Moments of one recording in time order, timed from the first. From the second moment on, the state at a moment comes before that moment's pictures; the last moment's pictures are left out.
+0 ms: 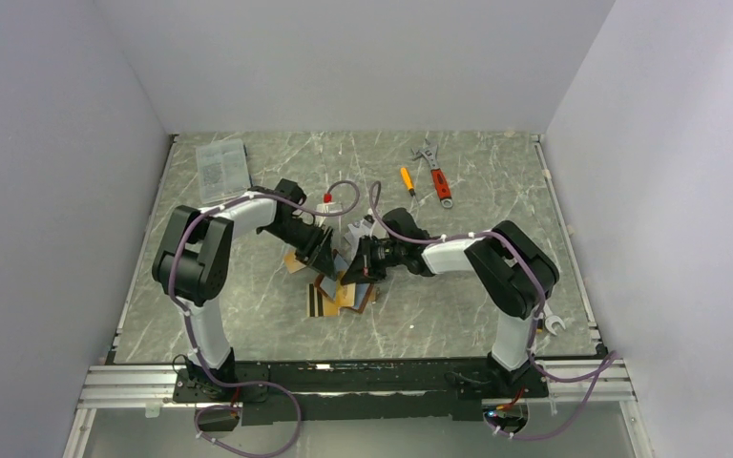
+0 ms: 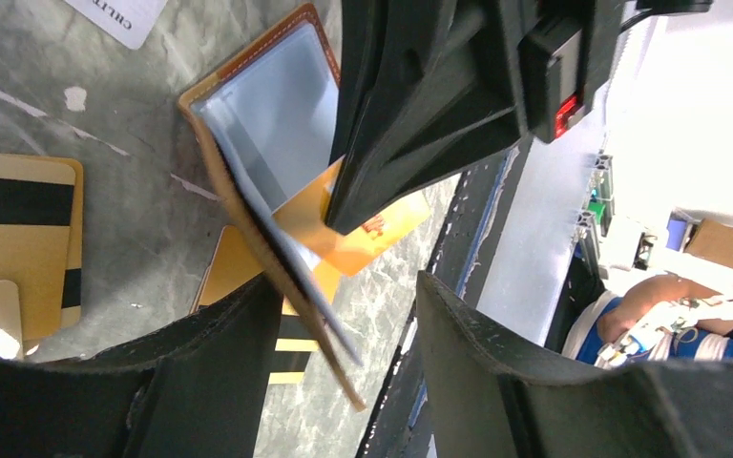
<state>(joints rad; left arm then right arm) -0.35 1.88 1.19 -0.80 0.99 0.32 0.66 1.85 0.83 0.29 -0.72 0.86</state>
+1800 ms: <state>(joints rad) -0.40 2.02 1.15 -0.56 1.03 0.00 0.63 1.66 0.78 -0.07 -0.44 0.82</state>
